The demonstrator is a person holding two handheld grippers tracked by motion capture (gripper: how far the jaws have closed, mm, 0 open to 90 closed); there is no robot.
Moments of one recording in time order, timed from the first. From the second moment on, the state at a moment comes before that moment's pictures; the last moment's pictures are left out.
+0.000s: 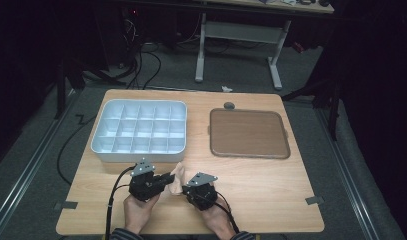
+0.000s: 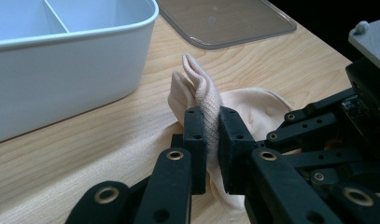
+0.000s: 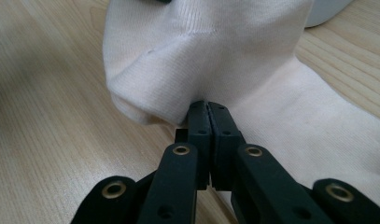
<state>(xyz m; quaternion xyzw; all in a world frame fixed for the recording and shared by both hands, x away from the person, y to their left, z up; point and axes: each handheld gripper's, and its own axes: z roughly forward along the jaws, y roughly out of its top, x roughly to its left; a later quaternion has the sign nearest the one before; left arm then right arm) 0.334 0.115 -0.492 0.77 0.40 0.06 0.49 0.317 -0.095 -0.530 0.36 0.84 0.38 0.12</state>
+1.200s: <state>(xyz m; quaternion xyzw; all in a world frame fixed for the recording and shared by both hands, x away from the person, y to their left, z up) 0.330 0.107 -0.486 0.78 0.40 0.06 0.48 0.311 -0.173 -0.522 0.47 0.78 0.38 0.17</state>
